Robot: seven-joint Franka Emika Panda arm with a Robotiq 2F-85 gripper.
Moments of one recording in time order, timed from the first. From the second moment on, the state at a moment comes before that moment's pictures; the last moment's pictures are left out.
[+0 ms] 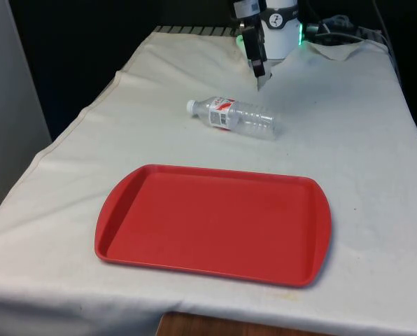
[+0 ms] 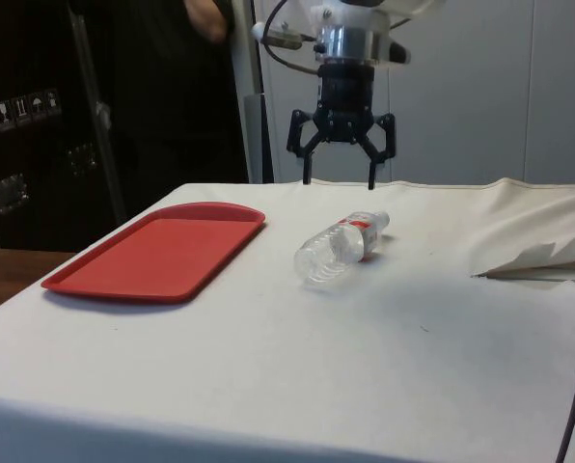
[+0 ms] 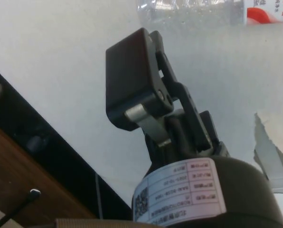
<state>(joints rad) 0.08 -0.12 -0.20 -2.64 0.41 2.54 1.05</state>
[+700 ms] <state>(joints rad) 0.08 -0.08 -0.20 -2.64 0.51 2.57 1.06</state>
